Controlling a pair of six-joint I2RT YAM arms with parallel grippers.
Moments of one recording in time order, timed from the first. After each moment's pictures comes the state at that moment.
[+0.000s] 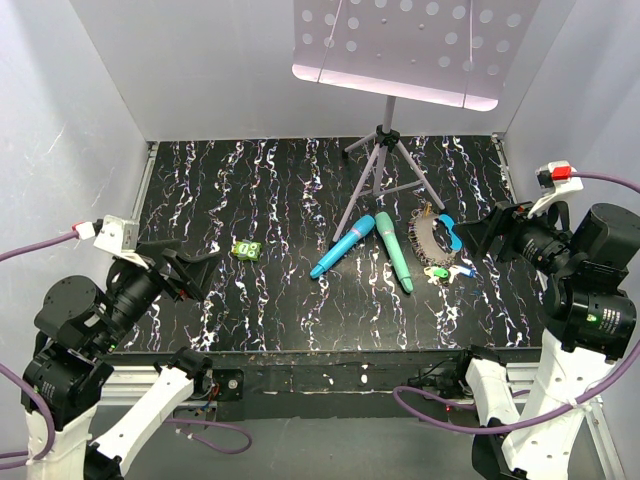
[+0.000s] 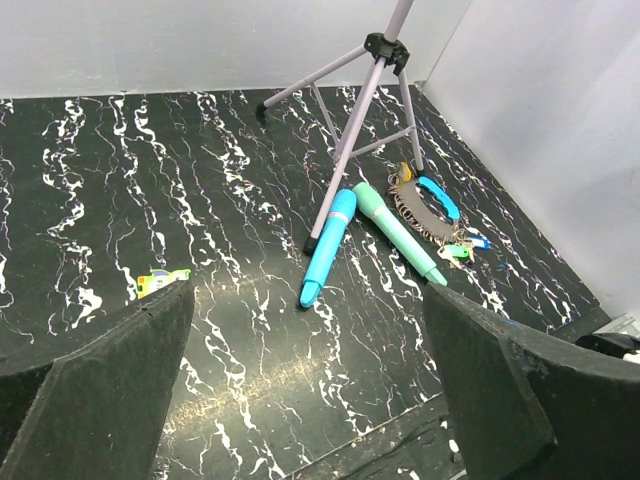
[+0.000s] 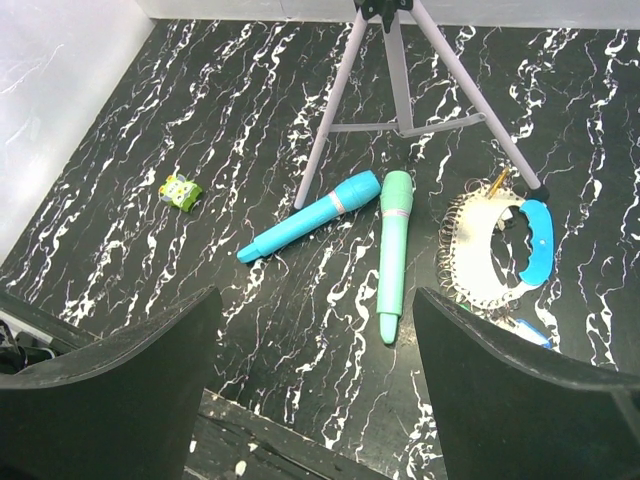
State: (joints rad) left arm -0.44 0.50 1.31 -0.86 0.02 -0.28; right arm -0.27 0.78 1.47 -1.06 -0.75 0.05
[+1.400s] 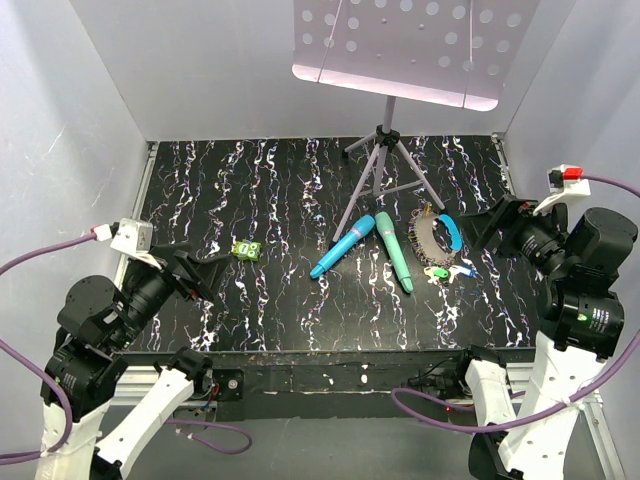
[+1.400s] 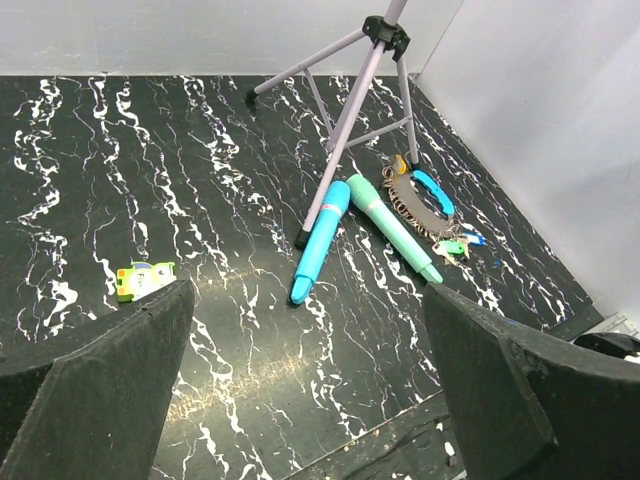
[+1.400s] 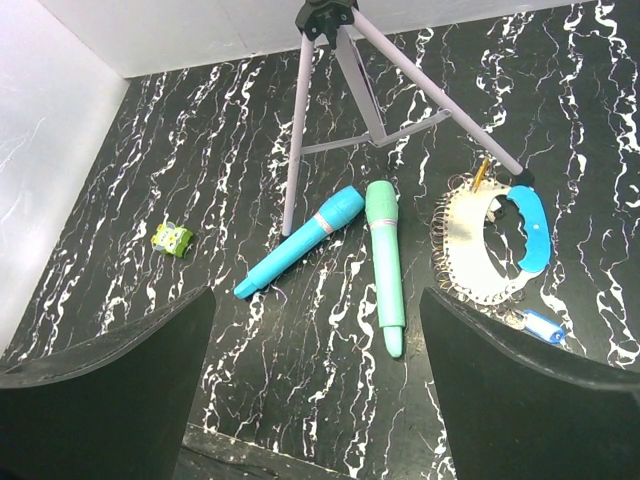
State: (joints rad) left arm -0.44 0.45 1.16 -0.77 0.04 -0.31; right arm -0.27 0.73 1.36 -0.93 -0.64 0.21
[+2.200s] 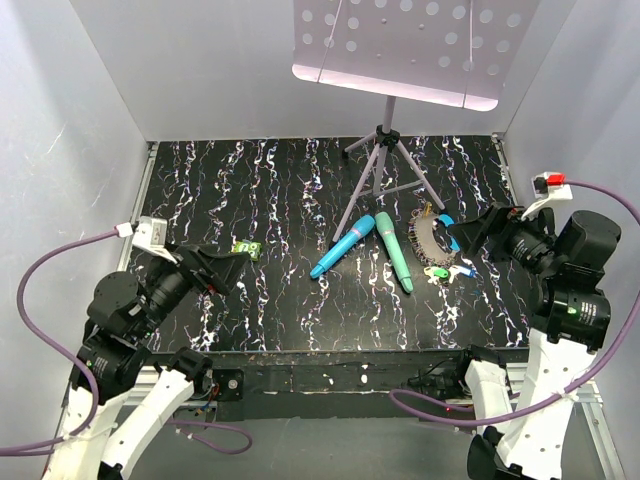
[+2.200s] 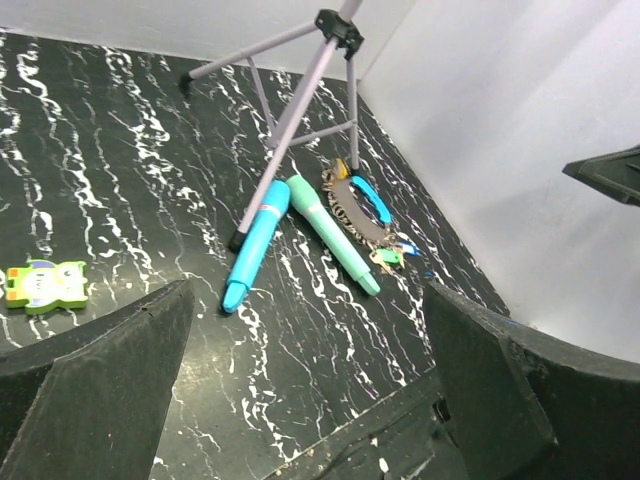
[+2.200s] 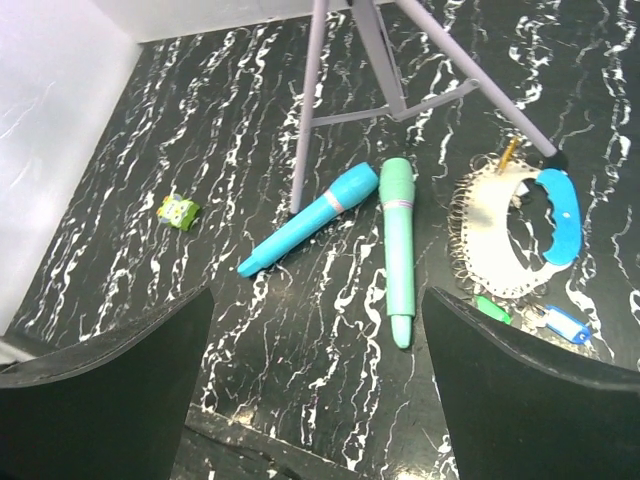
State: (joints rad) left arm -0.44 0.41 0.94 -0.55 0.14 -0.50; right arm -0.27 0.71 1.22 -0.88 -0.72 0.18
